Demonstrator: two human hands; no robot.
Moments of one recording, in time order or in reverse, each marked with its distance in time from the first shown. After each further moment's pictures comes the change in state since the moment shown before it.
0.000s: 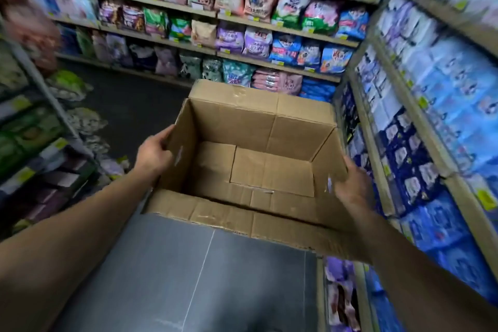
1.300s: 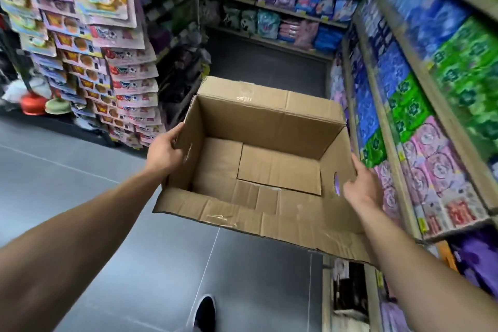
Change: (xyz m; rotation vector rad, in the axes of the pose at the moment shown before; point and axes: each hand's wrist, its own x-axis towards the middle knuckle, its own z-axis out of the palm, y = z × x) left_hand -0.991 -0.354 -0.382 0.055 0.015 0.024; right_hand -1.093 0.166 -0.117 -0.072 -0.011 0.077
